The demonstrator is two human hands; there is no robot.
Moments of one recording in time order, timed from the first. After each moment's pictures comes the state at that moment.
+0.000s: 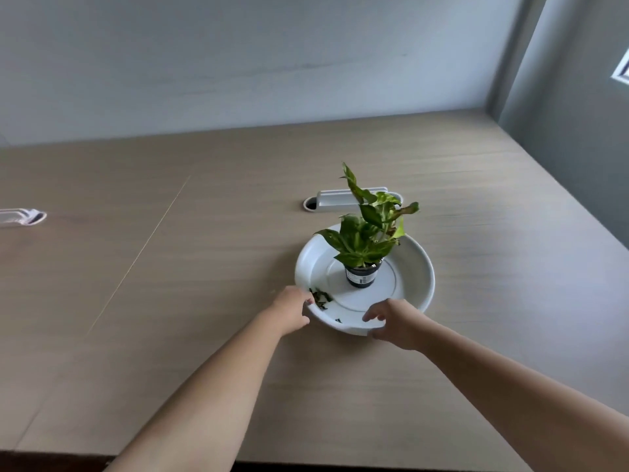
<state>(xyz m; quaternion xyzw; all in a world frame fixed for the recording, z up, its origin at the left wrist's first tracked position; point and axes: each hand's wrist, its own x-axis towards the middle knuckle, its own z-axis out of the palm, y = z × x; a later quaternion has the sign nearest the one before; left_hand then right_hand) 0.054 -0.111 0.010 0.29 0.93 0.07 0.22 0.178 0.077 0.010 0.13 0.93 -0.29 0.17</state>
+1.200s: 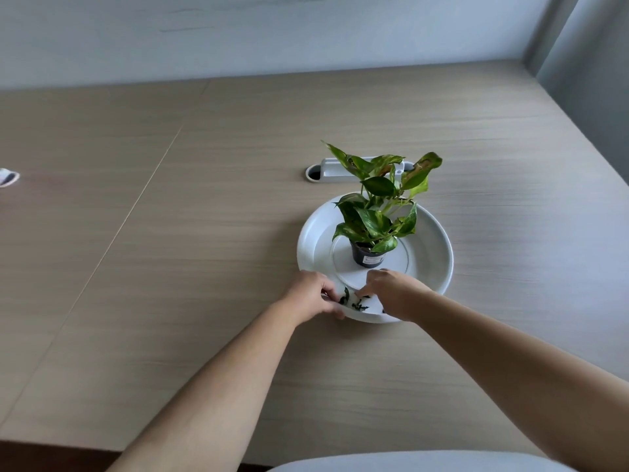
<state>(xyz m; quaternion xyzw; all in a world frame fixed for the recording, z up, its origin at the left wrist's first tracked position) 0.042 -0.078 -0.015 0.27 0.89 0.25 0.27 0.114 0.100 -0.020 -0.04 0.97 -0.11 0.21</state>
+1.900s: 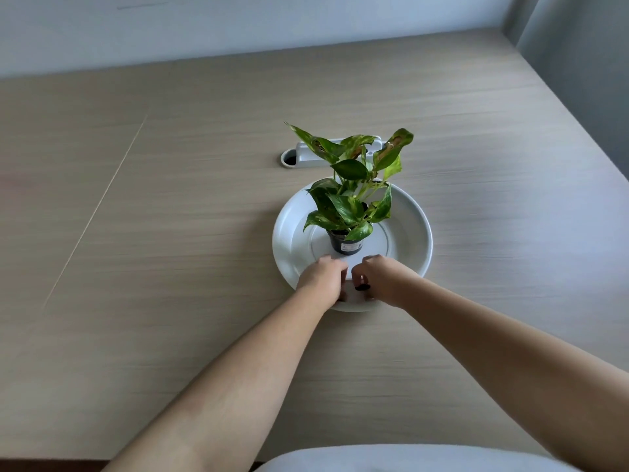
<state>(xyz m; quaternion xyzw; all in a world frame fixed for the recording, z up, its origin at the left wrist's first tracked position) 0.061 -0.009 -0.028 0.28 0.93 0.09 0.23 0.119 0.113 -0.021 0.04 0.96 -0.15 0.23</state>
